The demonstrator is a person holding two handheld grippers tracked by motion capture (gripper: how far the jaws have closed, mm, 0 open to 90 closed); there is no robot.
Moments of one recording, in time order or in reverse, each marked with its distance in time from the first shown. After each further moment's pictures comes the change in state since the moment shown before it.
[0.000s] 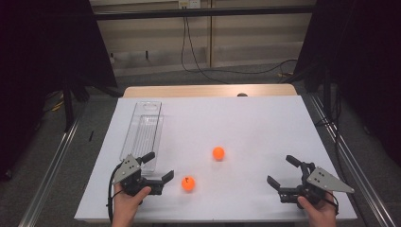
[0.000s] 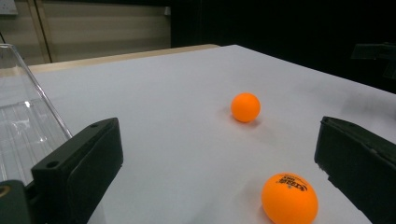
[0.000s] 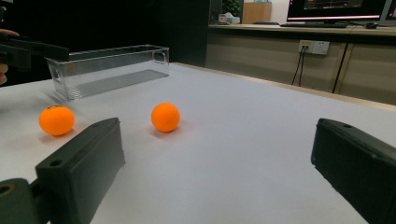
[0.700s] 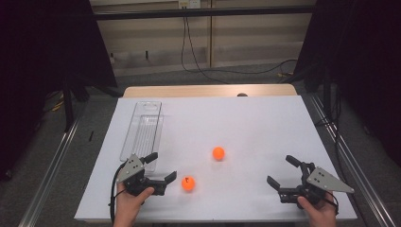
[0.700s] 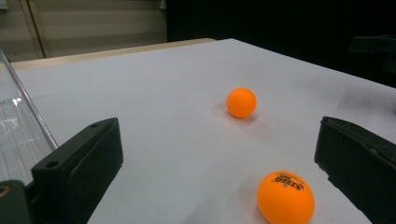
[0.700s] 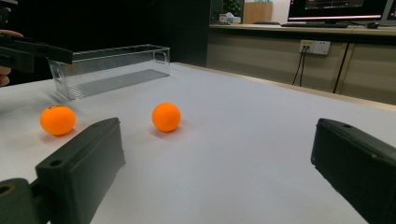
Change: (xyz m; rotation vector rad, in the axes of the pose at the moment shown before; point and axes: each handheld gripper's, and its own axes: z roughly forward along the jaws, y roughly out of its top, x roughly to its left) left arm -0.003 0.000 0.006 0.026 -0.016 0.007; right arm 0.000 0.000 0.000 0.001 0.003 0.001
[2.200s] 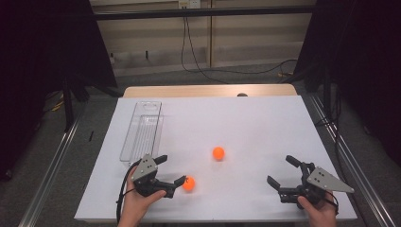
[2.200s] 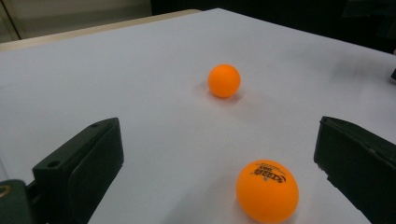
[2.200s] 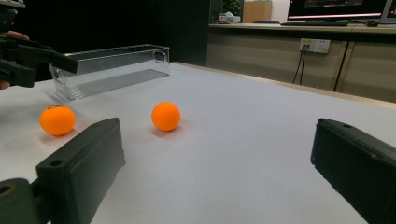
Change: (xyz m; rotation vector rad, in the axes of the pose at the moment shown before) left arm -0.016 0.004 0.020 0.126 -0.047 0.057; right arm -0.001 -0.001 0.000 0.001 0.001 0.009
